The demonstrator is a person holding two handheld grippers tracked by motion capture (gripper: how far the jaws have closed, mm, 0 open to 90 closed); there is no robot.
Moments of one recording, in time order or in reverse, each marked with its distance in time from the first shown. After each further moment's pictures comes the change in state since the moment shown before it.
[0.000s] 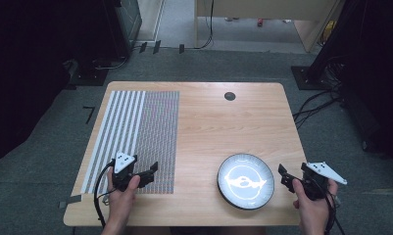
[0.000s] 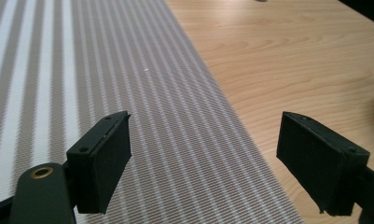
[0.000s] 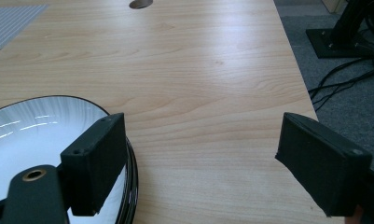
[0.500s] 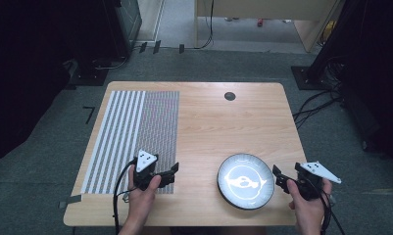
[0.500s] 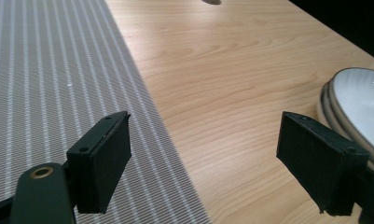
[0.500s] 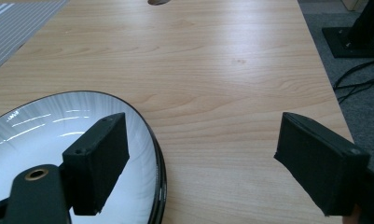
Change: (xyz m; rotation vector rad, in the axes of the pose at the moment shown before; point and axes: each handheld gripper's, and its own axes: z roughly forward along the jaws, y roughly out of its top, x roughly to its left) left arm -0.046 0.009 0.019 0.003 -0.086 0.010; right arm 0.015 0.001 0.000 0.018 0.047 -0.020
